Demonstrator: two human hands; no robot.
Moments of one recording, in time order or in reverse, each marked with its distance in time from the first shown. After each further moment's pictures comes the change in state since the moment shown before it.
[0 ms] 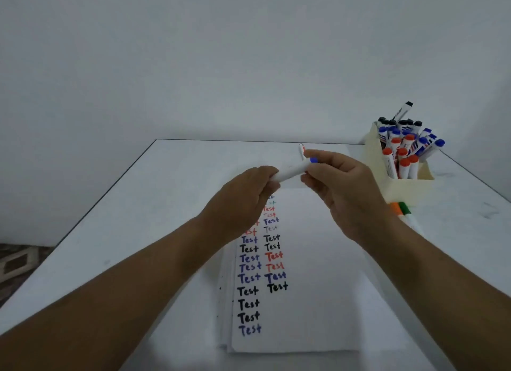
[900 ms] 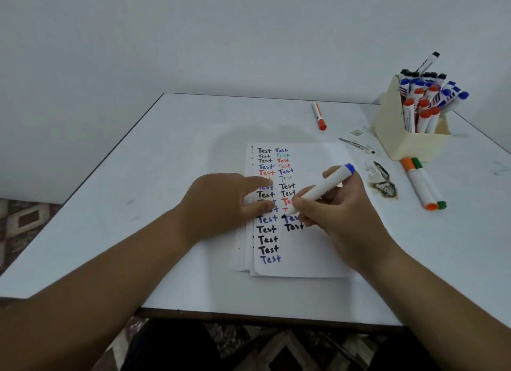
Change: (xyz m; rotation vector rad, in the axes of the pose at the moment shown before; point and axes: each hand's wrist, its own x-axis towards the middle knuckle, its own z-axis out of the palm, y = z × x) left_hand -0.102 -0.007 -0.024 0.238 -0.231 -0.169; right_hand -0.109 0.044 0.020 -0.154 -0.082 0.140
